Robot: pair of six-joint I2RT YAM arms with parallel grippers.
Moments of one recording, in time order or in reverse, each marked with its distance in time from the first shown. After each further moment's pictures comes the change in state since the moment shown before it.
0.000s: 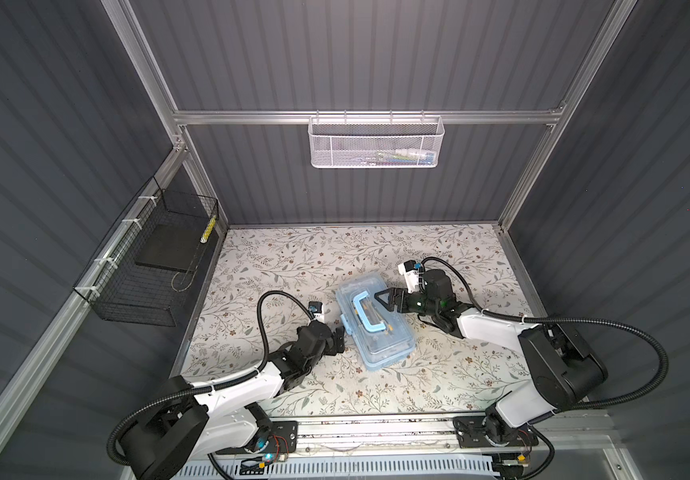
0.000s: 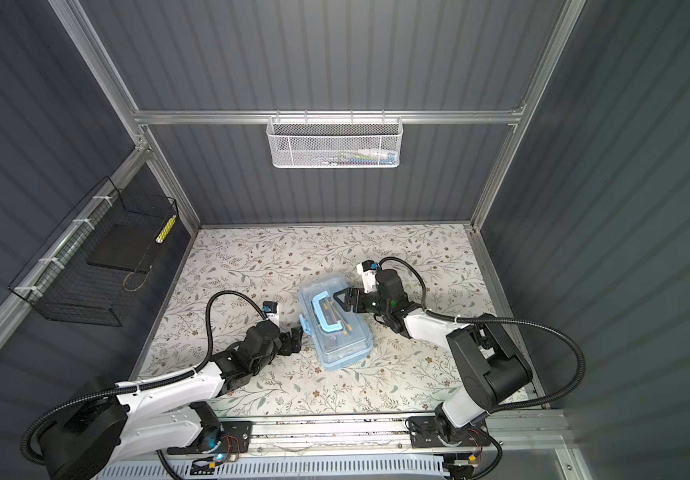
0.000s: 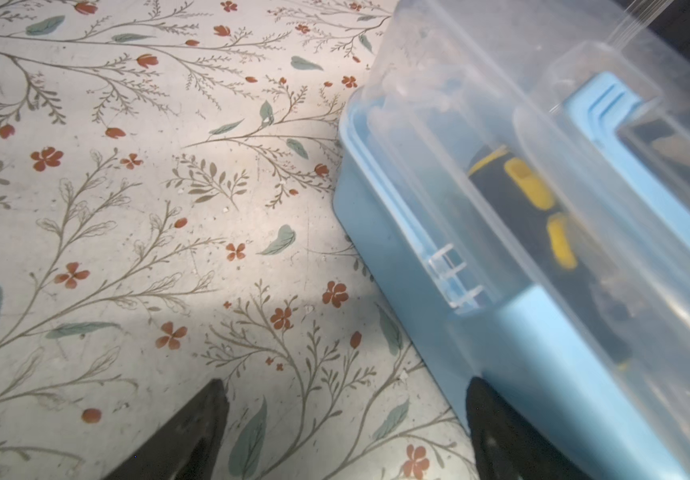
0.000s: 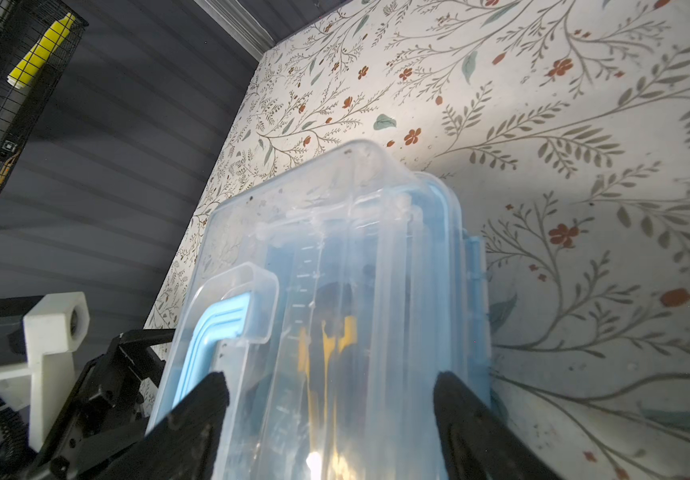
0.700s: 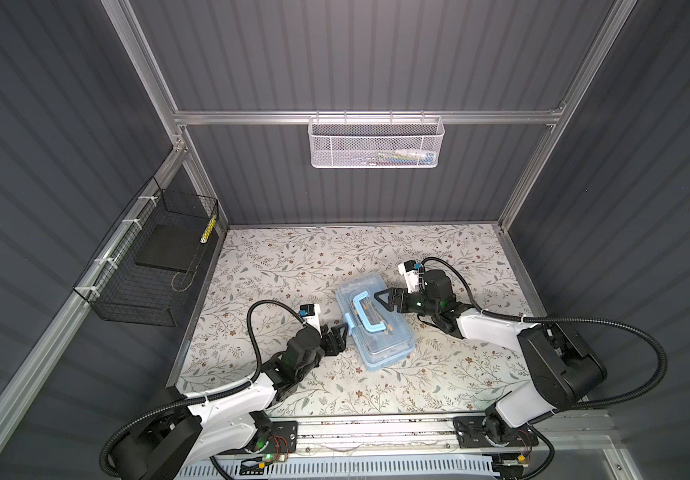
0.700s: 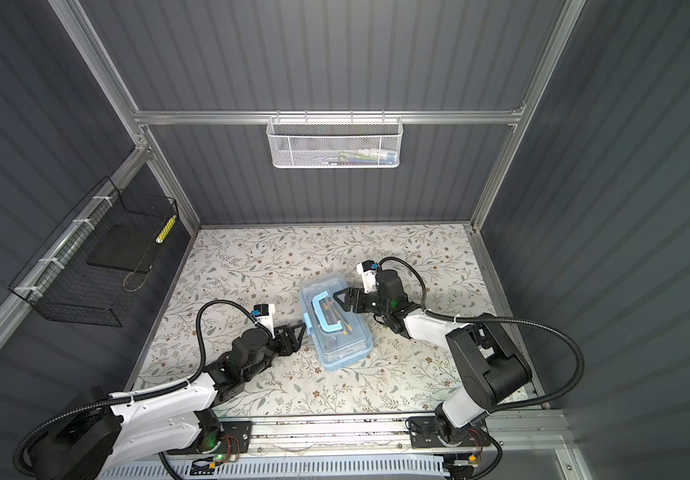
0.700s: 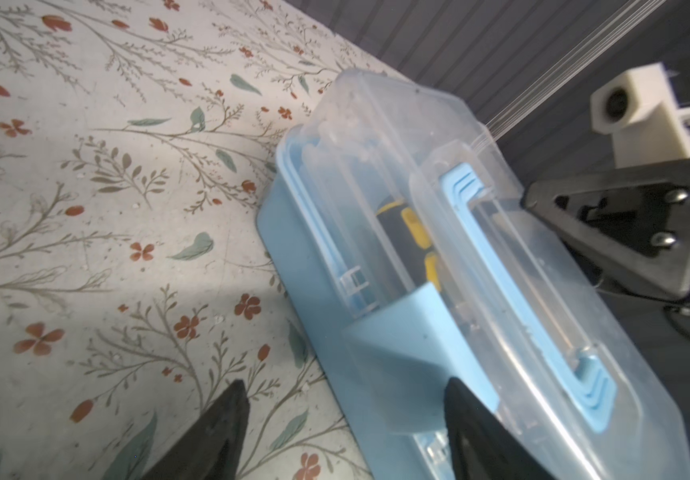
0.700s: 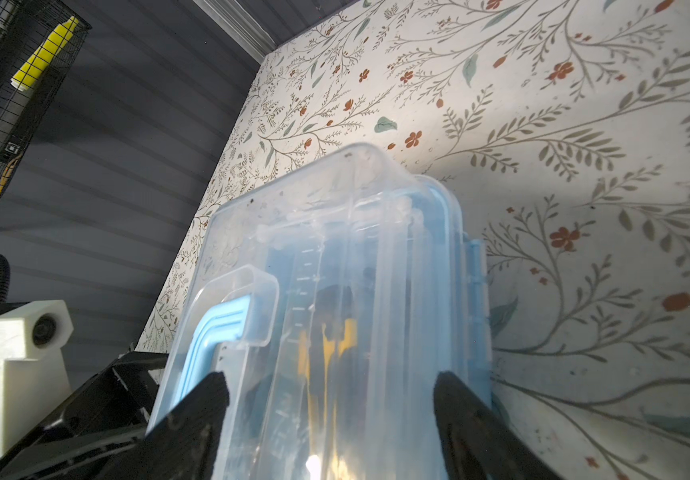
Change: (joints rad) left arm 0.007 -0.073 -0.123 0.285 0.132 -0.203; right arm 0.000 0.005 -0.004 0.018 0.000 0.003
